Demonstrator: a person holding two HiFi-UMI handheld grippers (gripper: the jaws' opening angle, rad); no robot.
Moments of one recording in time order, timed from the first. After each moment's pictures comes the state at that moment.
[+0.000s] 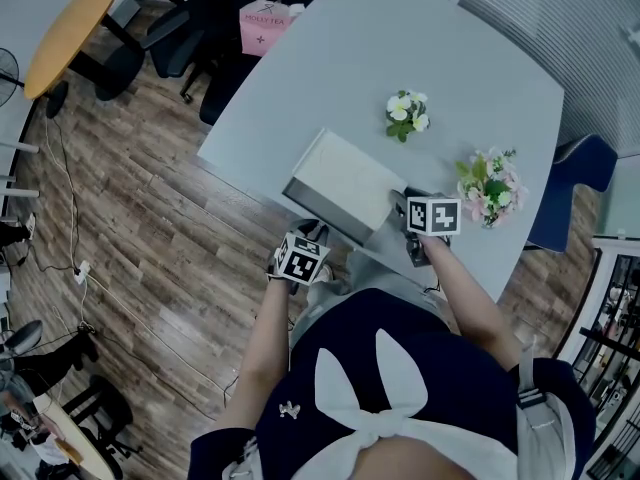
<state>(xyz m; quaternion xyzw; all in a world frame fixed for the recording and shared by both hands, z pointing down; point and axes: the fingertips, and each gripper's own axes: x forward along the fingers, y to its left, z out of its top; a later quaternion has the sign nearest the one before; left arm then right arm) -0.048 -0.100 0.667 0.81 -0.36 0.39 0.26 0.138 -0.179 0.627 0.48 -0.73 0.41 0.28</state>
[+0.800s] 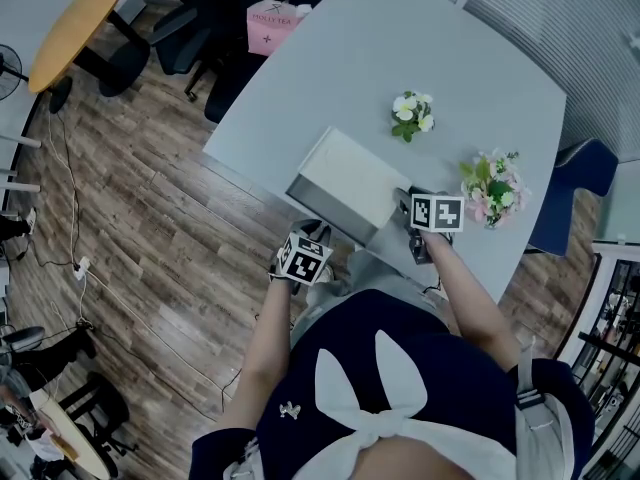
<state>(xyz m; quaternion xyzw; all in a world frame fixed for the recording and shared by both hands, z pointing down) -0.053 -0.091 0.665 0.81 -0.36 0.39 0.25 0.138 -0.180 0.626 0.49 -0.72 0.41 0.28</state>
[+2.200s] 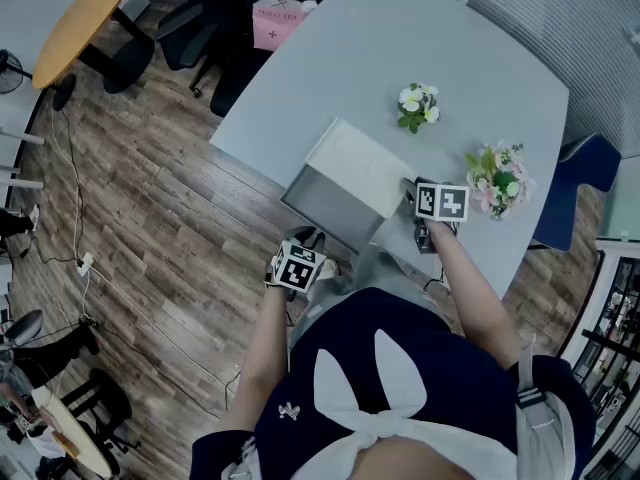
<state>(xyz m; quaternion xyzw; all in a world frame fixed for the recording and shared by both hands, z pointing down) -0.085 -0.053 0.670 0.80 -0.38 0.38 0.27 0.138 -0.182 0.629 0.50 -0.71 0.40 0.28</state>
